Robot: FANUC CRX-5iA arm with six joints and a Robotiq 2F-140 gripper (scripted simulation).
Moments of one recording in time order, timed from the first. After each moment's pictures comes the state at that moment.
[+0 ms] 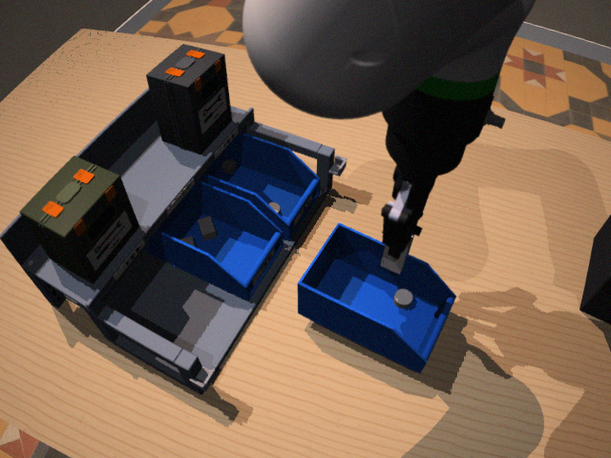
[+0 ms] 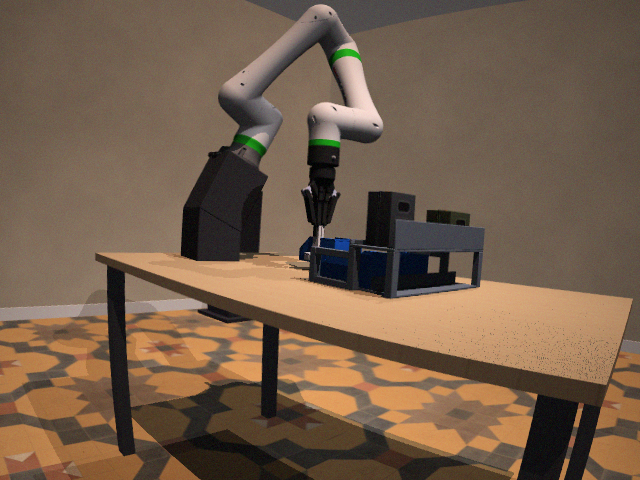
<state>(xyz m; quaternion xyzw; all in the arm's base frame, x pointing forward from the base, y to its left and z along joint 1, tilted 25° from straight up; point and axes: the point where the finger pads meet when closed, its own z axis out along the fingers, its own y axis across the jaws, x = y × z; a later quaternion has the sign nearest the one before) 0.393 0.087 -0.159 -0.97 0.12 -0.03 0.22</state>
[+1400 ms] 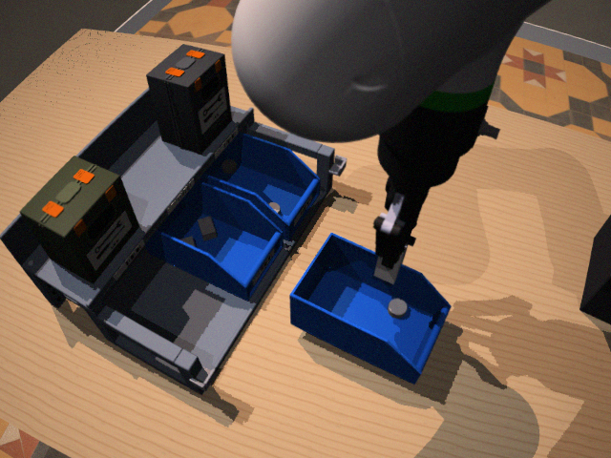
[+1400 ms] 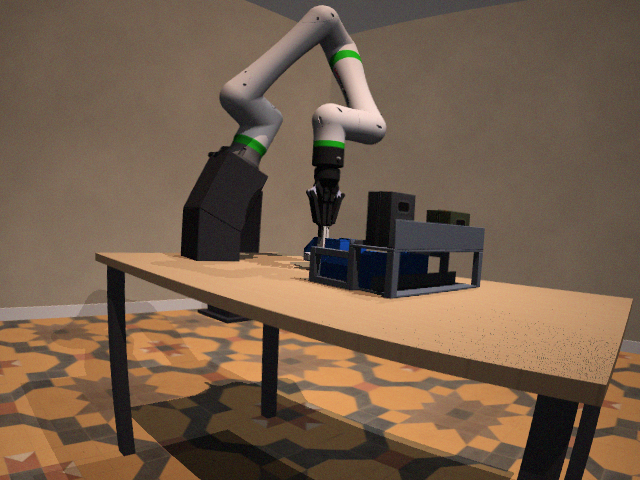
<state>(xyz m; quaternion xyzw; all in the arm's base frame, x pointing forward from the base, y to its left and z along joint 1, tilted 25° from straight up) 0.398 0.102 -0.152 -0.97 0.12 -0.03 0.22</state>
